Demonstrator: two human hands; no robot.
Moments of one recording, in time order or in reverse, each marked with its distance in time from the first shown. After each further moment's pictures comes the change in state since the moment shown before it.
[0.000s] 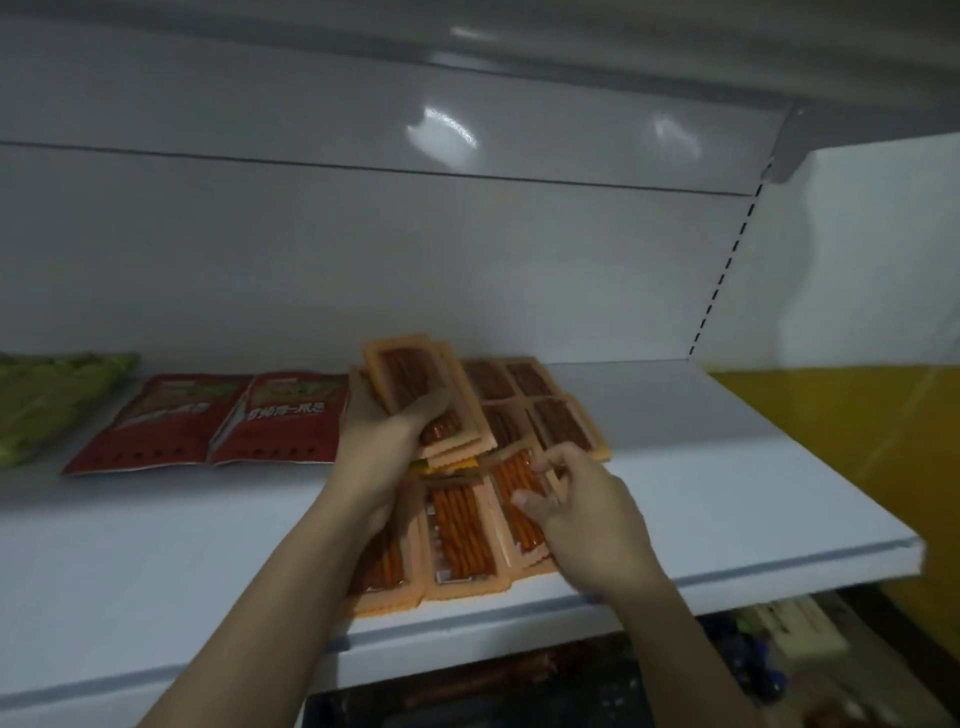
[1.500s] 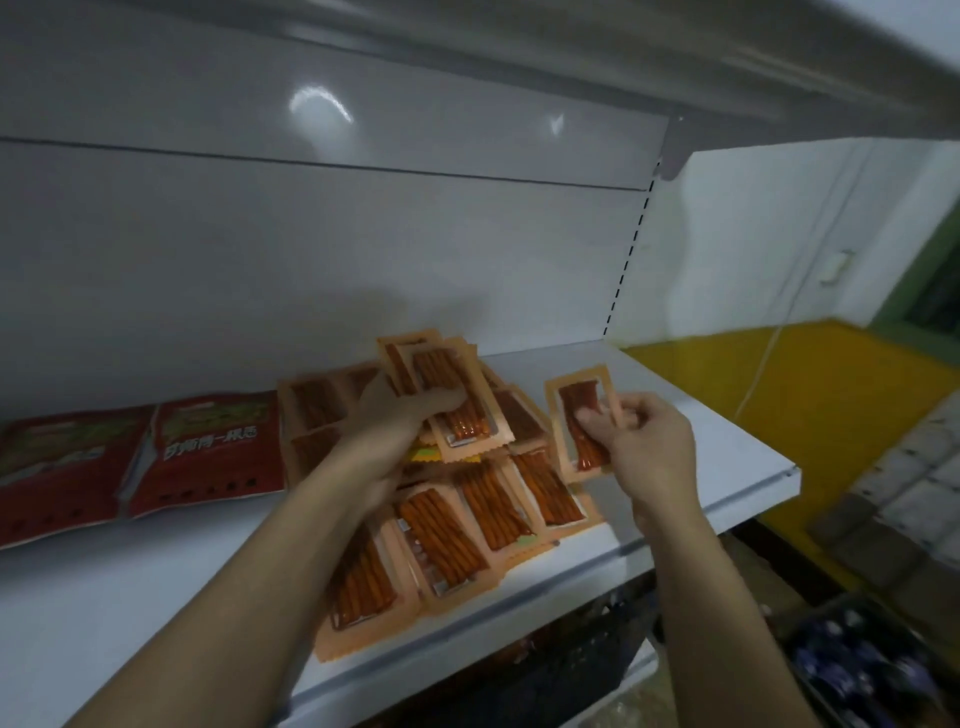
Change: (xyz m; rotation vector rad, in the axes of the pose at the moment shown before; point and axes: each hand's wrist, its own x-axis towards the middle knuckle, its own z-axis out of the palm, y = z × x) left_hand 0.024 0.010 0.023 -0.093 -0.338 -0.224; right_hand 0.012 0.002 -0.044 0.516 0.596 0.235
